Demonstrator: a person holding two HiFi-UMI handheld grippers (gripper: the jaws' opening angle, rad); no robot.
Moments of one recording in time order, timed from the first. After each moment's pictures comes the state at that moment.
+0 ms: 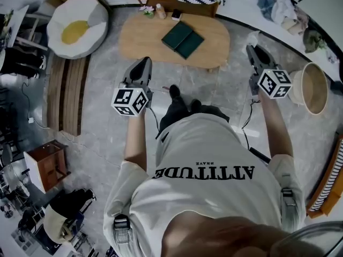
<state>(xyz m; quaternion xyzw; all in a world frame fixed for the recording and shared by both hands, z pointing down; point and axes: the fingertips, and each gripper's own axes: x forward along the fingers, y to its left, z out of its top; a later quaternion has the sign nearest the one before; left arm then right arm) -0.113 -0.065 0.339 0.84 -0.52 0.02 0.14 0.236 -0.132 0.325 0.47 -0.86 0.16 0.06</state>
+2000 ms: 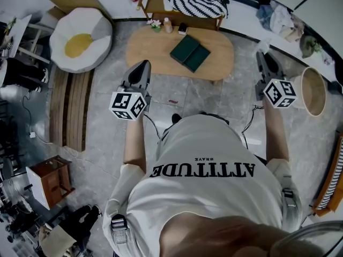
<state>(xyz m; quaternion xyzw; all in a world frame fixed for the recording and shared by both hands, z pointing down) -0.212 -0.091 0.293 0.87 -0.49 0.01 0.10 0.176 -0.127 0.261 0.54 -0.84 0.08 0.02</state>
